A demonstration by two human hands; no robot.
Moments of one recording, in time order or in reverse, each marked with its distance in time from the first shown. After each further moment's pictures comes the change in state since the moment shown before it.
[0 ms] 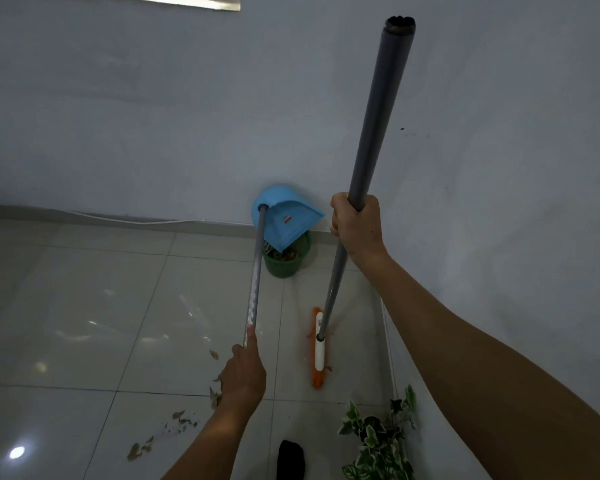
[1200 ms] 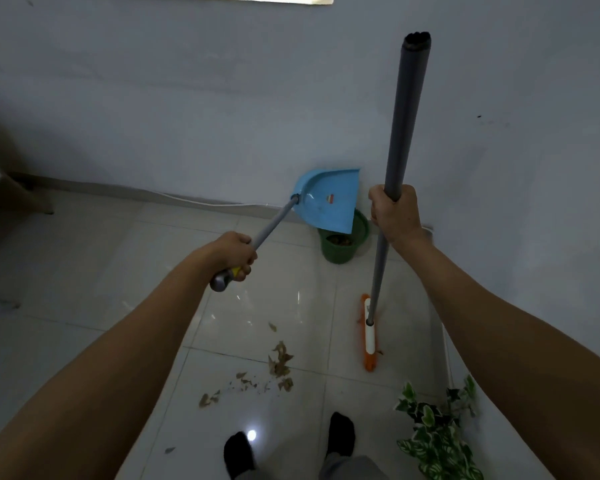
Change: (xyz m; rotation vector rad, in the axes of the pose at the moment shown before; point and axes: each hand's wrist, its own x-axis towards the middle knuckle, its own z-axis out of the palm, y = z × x) left_hand 0.012 -0.099 -0.232 -0.600 -0.259 -0.057; right_hand -0.061 -0.013 0.080 -0.097 -0.070 -0.015
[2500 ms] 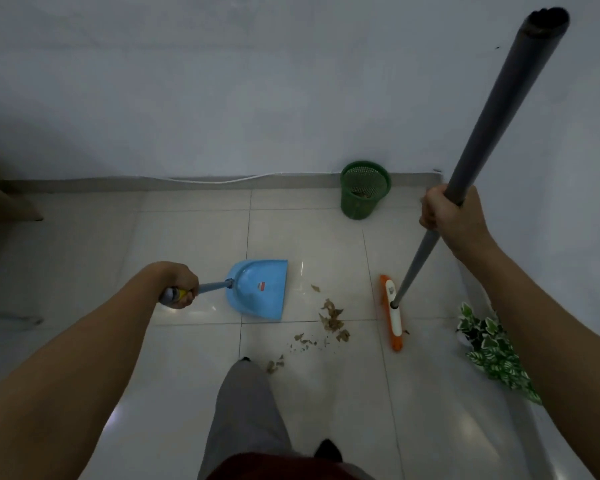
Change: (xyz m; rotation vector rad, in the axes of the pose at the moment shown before) left_hand 0.005 -0.249 -0.242 0.496 -0.253 -0.462; right_hand -0.173 -0.039 0.167 -0.046 0.102 0.074
